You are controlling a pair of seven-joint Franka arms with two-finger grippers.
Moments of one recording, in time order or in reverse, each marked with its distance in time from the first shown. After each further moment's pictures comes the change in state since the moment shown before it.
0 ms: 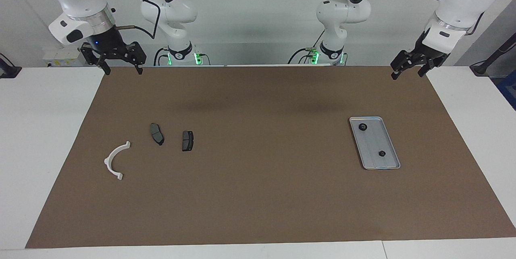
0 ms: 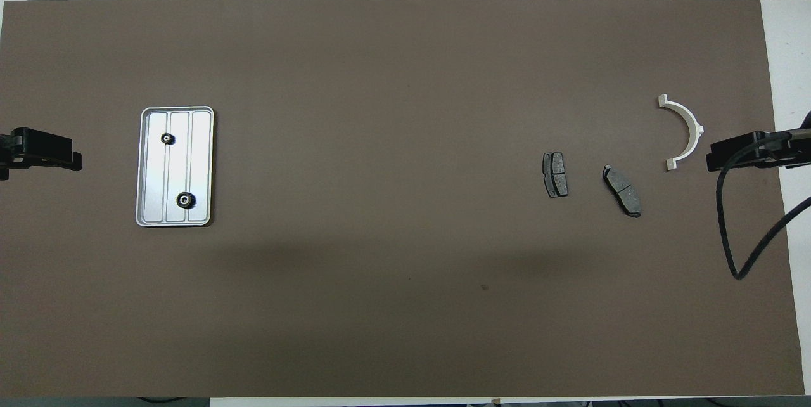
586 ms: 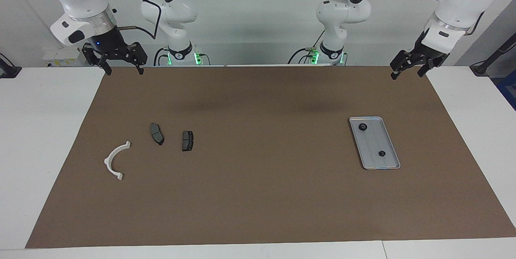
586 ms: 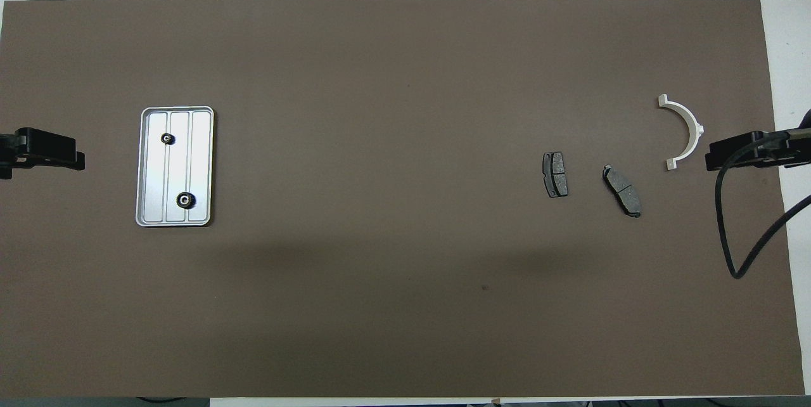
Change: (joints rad) left arm -0.008 0.000 0.000 0.000 0.000 0.004 0.001; right arm 0.000 0.000 0.000 -0.002 0.000 0.013 0.000
